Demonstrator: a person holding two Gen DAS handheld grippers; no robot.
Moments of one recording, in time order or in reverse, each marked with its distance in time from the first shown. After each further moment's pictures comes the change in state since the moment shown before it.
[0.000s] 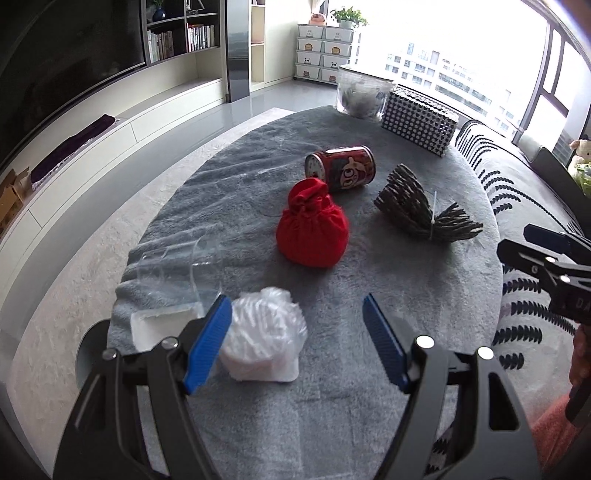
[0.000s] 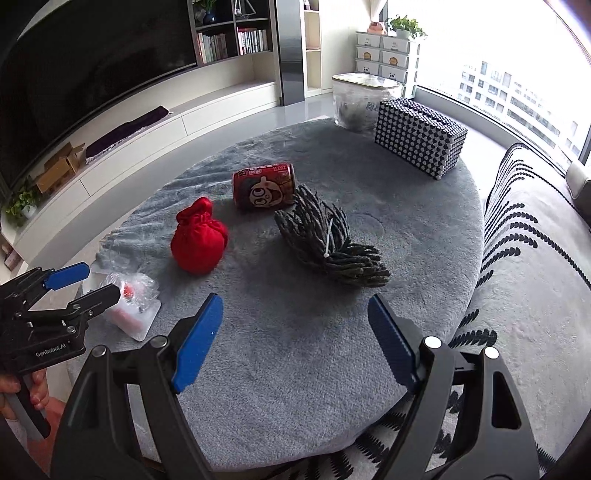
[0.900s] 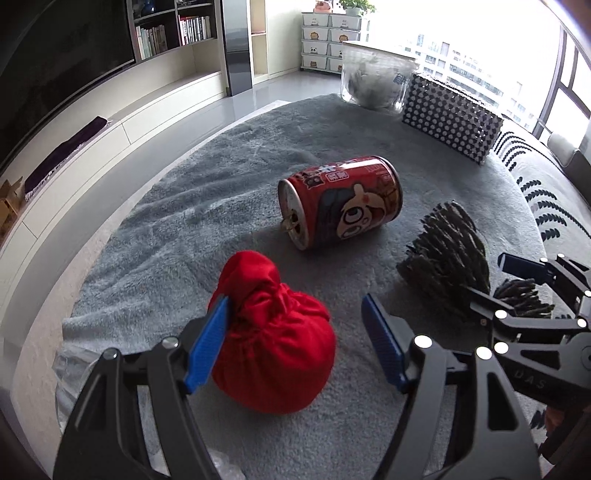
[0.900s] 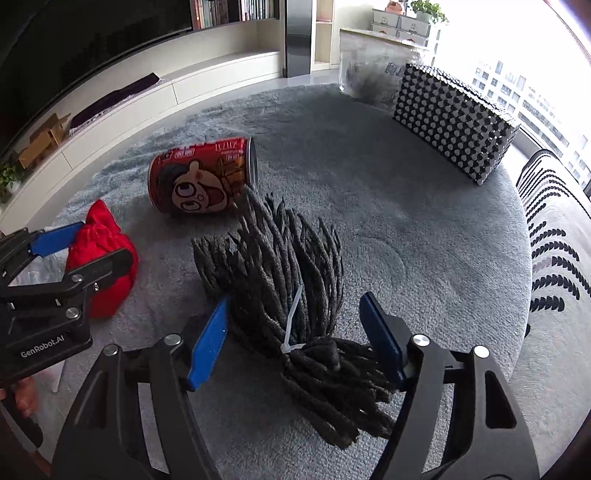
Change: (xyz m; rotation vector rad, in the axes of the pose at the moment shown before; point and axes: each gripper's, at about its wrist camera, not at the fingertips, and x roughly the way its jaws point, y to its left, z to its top) left arm 0.126 -0.033 0.070 0.009 0.028 0.068; right arm 0.146 -0.027 0.044 -0.077 0.115 -0.021
